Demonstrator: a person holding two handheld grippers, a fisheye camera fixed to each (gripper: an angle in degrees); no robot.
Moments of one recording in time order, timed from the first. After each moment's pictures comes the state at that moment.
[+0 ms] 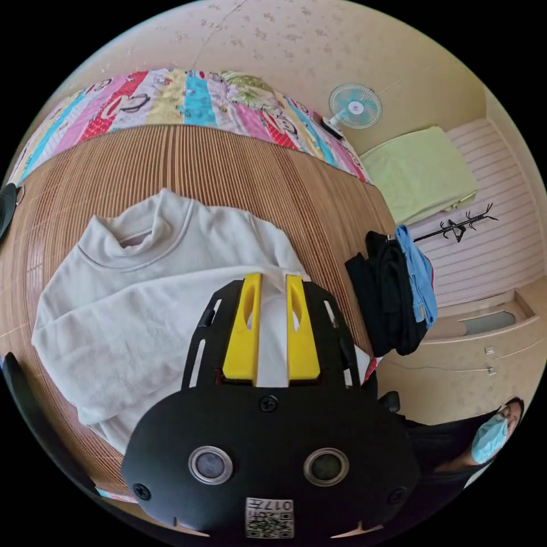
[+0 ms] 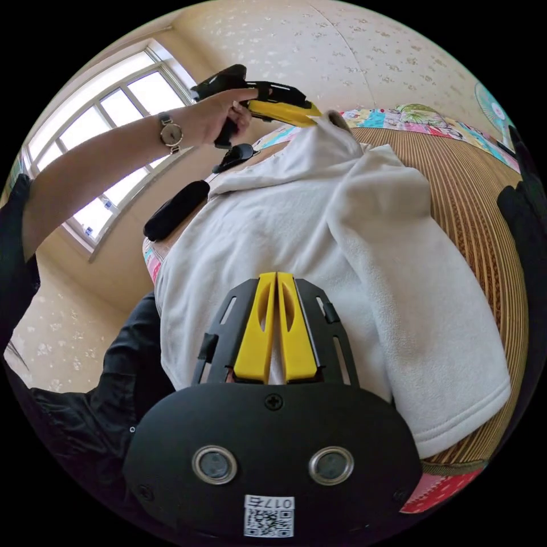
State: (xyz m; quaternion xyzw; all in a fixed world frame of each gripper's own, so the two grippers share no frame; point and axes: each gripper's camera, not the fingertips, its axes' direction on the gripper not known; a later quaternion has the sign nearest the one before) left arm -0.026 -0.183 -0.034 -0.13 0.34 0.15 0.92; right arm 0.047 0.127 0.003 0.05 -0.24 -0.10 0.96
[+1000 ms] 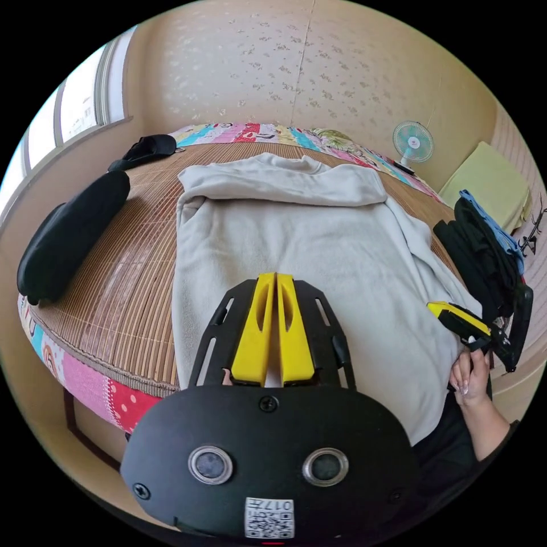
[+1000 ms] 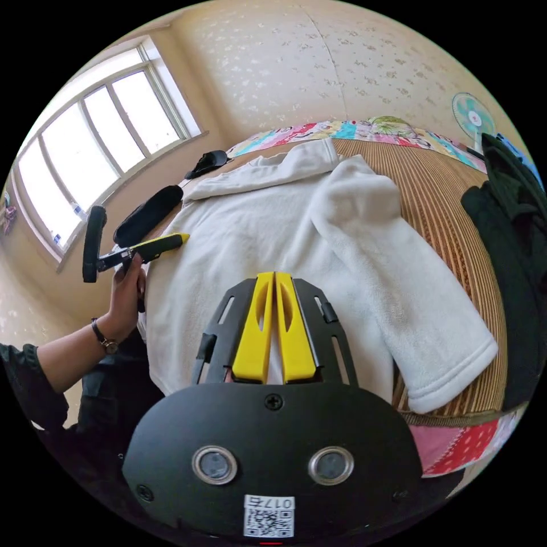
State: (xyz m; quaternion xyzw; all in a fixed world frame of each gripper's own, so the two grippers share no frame) left arm -0.130 0.200 -0.091 0.08 0.12 0.04 0.99; right arm 0.112 0.171 -0.041 0.08 -0.15 -0.02 0.99
